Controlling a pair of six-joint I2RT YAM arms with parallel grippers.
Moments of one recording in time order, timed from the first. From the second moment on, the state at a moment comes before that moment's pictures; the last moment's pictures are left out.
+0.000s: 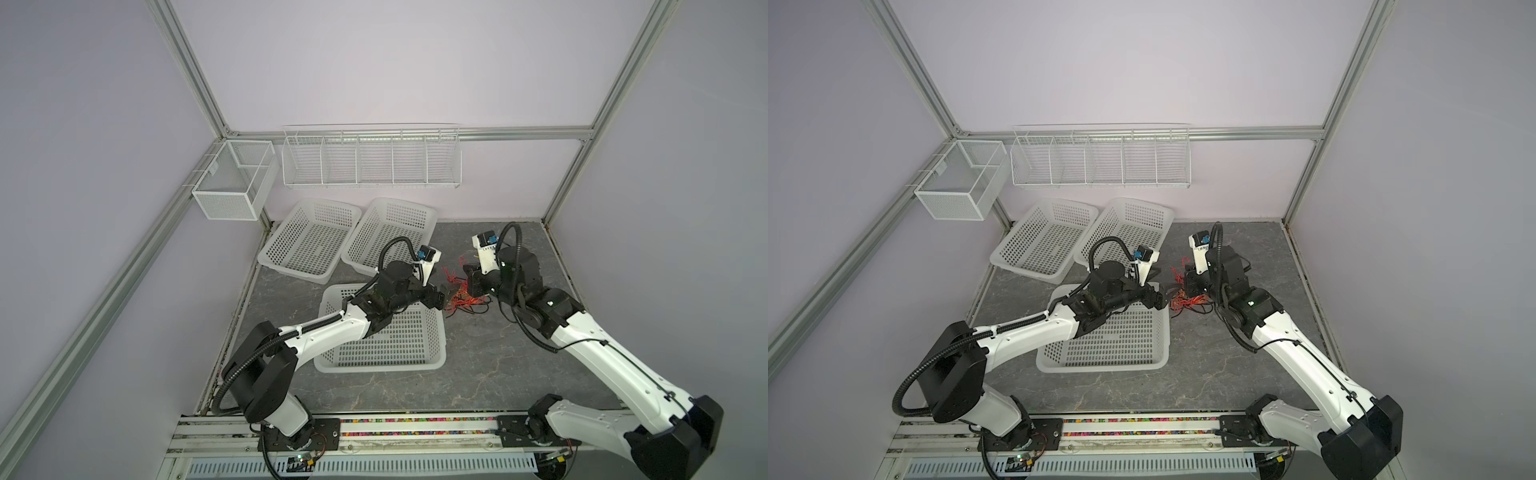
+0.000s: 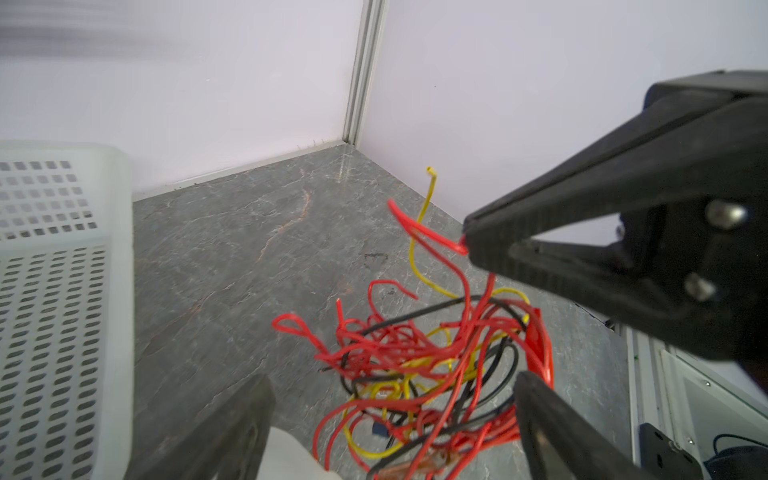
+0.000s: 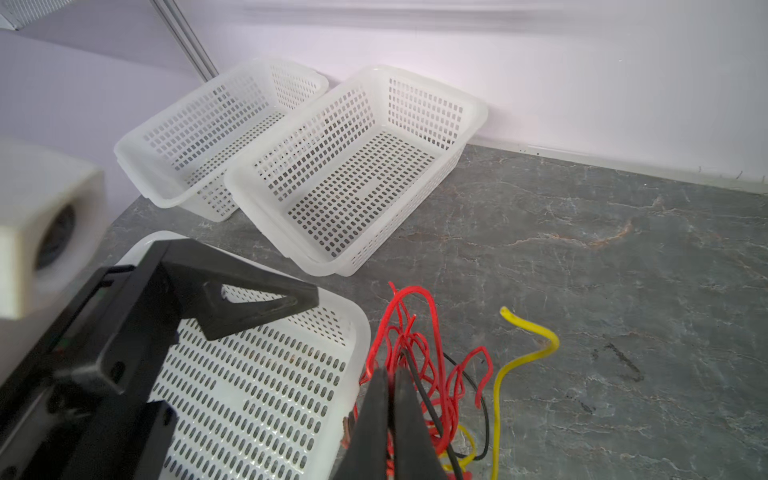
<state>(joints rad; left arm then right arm) -0.88 1.59 1.04 0.33 0.21 -0.23 0.56 1.14 1.06 -0.43 0.04 0.20</state>
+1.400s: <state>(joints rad) -0.93 1.80 1.26 0.28 0.13 -0.28 0.39 1.03 0.78 -0.42 -0.05 0.34</state>
